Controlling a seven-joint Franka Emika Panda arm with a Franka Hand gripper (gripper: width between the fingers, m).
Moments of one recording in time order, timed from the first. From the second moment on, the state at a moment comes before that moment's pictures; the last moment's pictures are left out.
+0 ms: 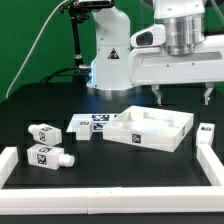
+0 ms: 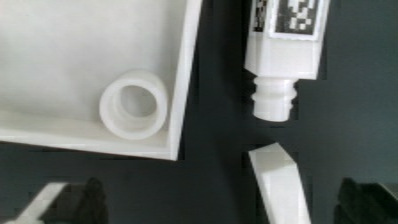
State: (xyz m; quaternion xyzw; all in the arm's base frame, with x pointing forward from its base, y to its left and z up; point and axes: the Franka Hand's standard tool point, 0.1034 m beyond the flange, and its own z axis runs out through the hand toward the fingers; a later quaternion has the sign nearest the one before) arm 0.476 0.116 0.093 -0.99 0.15 0.00 0.05
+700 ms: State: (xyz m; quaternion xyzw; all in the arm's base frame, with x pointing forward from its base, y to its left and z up) arm 0.428 0.031 0.077 -0.97 0.23 0.02 0.05
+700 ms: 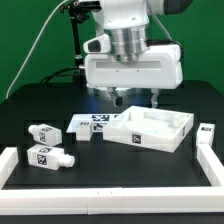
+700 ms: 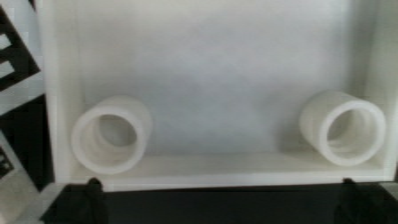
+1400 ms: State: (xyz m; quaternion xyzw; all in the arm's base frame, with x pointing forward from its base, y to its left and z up) arm 0.344 -0.016 0.026 -0.97 0.26 0.01 0.00
